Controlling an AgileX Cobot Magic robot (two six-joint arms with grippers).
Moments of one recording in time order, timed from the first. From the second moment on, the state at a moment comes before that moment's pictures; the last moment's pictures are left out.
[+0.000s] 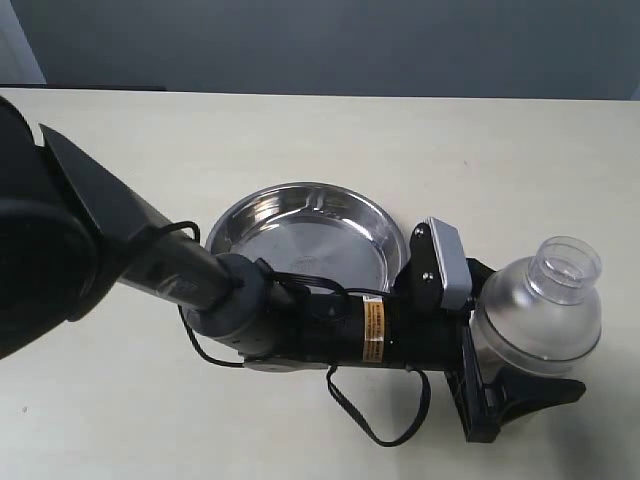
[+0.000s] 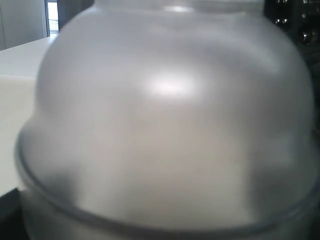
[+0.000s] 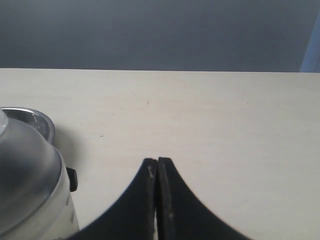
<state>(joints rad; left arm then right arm) -0.79 2.25 -1.05 0.71 -1.21 -0.40 0.07 0.00 0.00 0.07 0.31 -0.02</state>
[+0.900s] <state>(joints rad) -0.79 2.25 -1.05 0.70 -1.21 -0.42 0.07 0.00 0.00 0.07 0.31 -0.02</state>
